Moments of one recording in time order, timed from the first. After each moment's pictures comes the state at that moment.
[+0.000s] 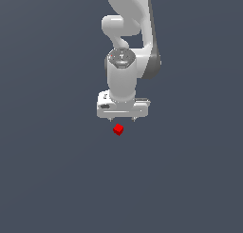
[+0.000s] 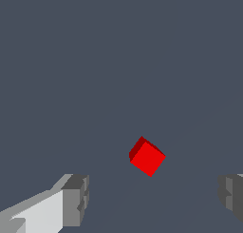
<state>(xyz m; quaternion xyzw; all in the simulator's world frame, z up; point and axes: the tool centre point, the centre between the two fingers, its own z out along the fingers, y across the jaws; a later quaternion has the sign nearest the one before) -0.005 0.004 0.162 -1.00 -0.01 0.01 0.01</state>
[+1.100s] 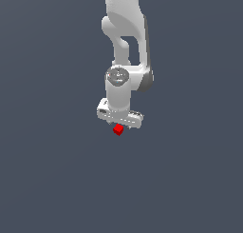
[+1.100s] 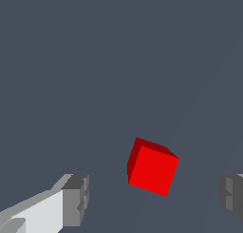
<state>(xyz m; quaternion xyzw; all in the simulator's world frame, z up) -0.019 -0.009 0.094 -0.99 0.14 0.00 0.00</state>
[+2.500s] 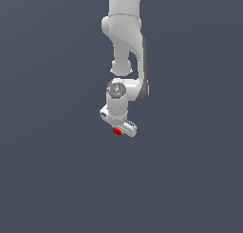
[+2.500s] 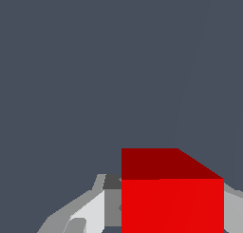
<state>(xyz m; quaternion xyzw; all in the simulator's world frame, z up) -0.036 -0.016 0.020 -0.95 0.30 0.00 0.00</state>
